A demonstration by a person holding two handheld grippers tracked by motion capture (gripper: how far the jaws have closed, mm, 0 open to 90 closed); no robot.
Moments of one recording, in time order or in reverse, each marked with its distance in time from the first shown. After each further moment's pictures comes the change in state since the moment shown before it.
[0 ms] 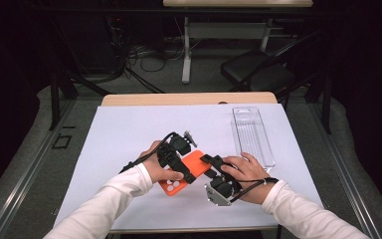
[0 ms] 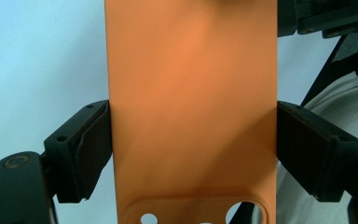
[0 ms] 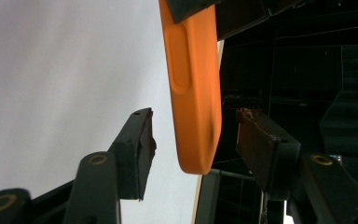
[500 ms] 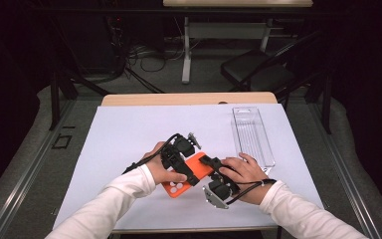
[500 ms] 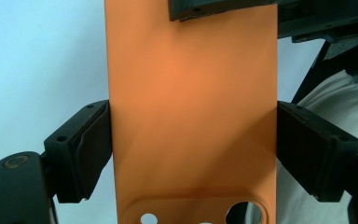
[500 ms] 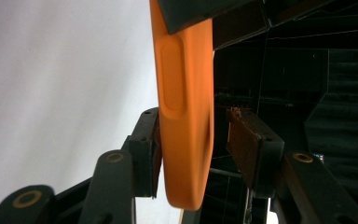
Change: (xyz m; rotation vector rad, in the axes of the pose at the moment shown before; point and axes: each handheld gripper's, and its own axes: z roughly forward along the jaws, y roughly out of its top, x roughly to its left) left arm -0.010 0.005 0.001 0.002 -0.014 0.023; right arm 0.004 0.004 0.003 0.013 -0.042 -0.048
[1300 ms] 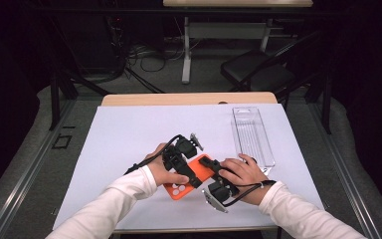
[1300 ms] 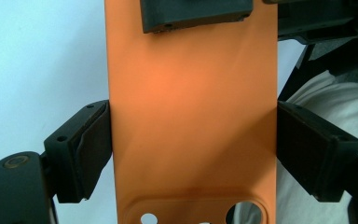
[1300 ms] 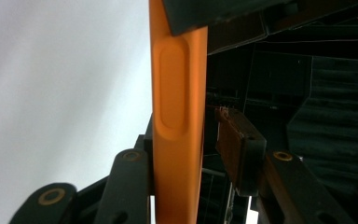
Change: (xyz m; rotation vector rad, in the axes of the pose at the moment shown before) left arm -0.005 0.001 0.000 -0.003 -0.039 -0.001; right arm 0.003 0.002 0.000 0.017 -0.045 -0.066
